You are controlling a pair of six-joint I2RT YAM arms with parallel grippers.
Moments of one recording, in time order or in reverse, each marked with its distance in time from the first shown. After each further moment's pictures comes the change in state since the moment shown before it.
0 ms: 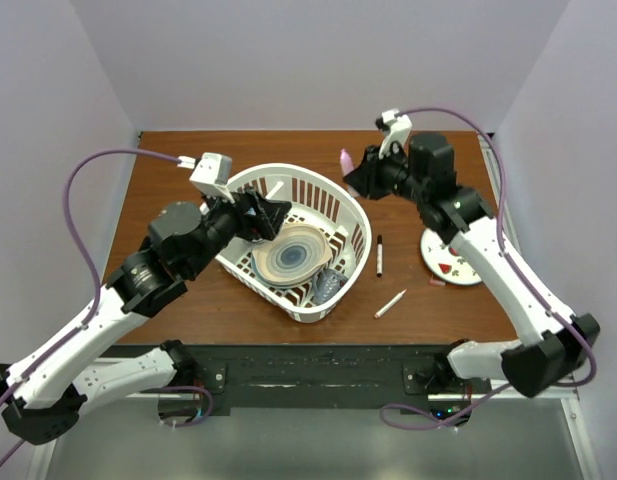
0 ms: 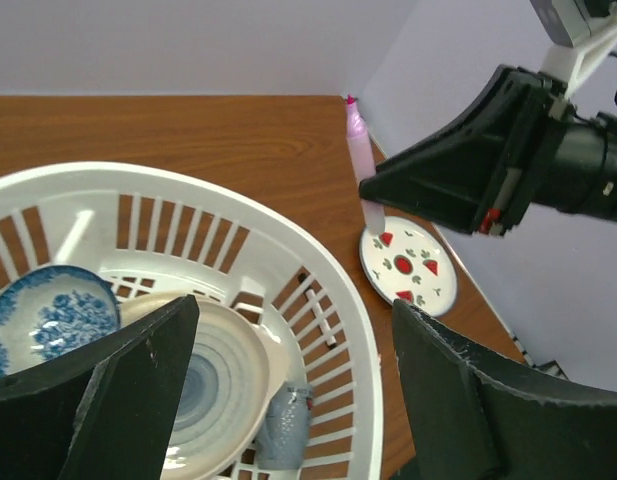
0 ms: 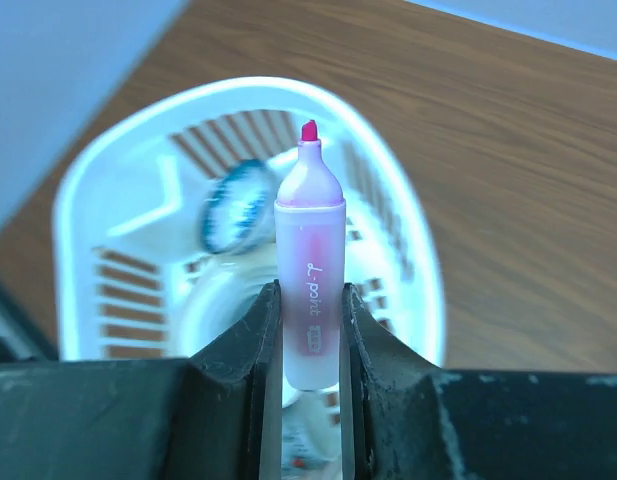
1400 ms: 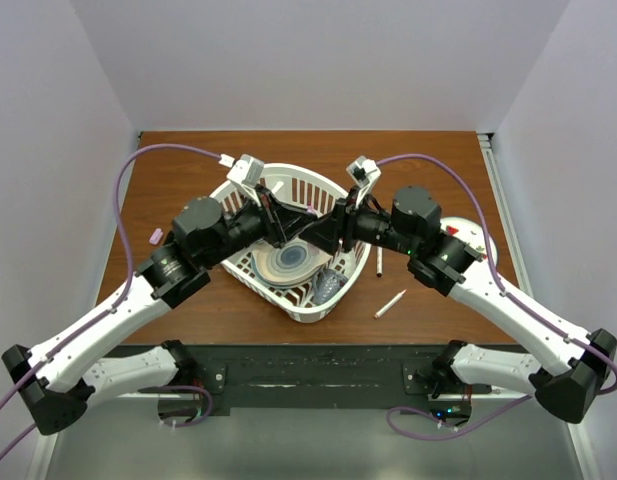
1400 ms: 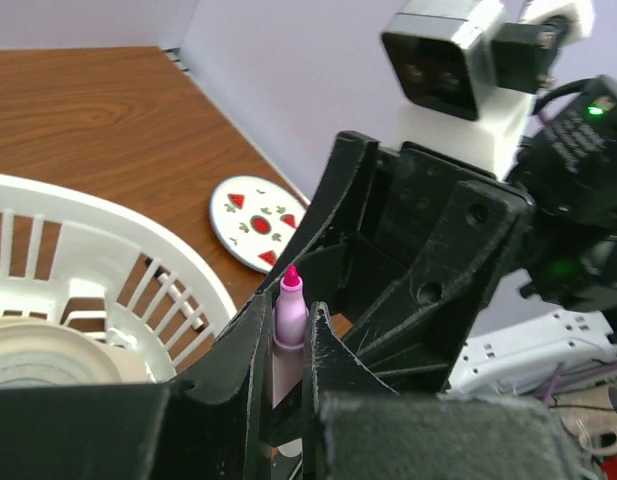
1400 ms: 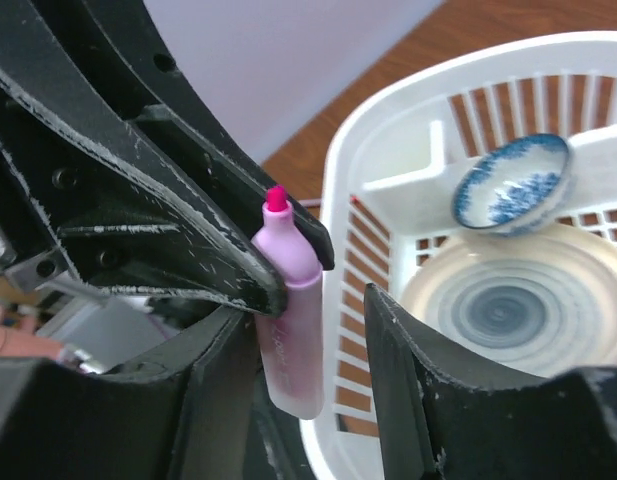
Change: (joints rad) left arm 0.013 0.100 -0.079 0.238 0.376 -0.136; right arm 0.310 -0.205 -0.303 0.303 -0.115 0.275
